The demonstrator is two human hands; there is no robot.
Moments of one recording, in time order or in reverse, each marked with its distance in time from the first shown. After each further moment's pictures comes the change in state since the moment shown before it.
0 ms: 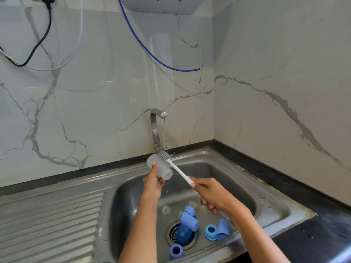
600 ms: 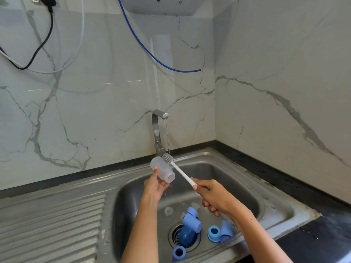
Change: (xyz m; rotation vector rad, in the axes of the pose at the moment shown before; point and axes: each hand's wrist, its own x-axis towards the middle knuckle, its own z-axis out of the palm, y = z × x) left_hand 0.000 0.005 -0.005 -0.082 -0.065 -0.085; right_hand 0.004 0.005 0.004 0.001 0.002 -0.013
